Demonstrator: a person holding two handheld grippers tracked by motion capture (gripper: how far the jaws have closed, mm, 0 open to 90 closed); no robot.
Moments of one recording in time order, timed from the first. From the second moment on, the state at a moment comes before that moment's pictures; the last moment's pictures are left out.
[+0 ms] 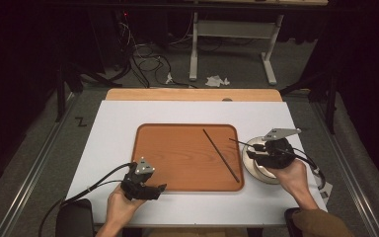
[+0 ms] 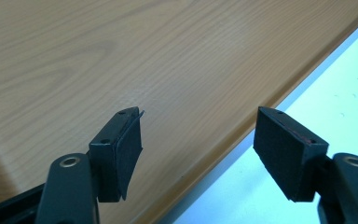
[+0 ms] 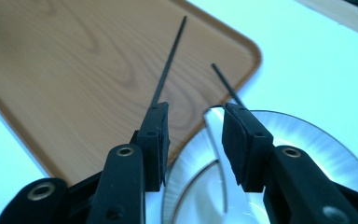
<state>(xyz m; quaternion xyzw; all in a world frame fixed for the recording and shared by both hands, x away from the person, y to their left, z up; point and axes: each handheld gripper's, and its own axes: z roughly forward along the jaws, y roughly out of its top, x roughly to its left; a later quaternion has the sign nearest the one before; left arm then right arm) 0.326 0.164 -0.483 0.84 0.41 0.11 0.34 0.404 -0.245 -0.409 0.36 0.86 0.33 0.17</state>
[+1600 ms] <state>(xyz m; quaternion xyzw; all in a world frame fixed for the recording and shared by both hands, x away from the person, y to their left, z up) 0.327 0.164 -0.484 0.84 0.41 0.11 0.33 0.423 -0.359 -0.432 0.49 0.81 0.25 0.19</state>
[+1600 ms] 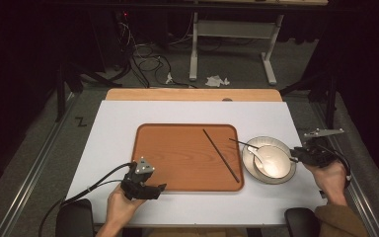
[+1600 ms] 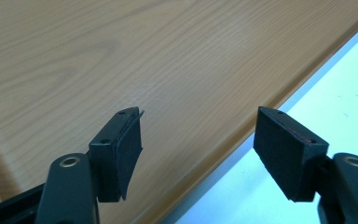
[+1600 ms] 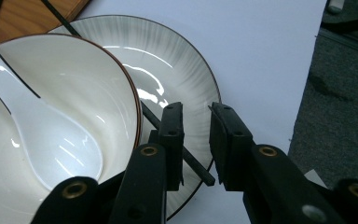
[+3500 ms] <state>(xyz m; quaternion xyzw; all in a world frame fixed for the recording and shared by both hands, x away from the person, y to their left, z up) 0.326 0.164 -0.483 0.84 0.41 0.11 0.34 0.430 -0.358 -0.448 0.47 0.84 0.21 0.18</state>
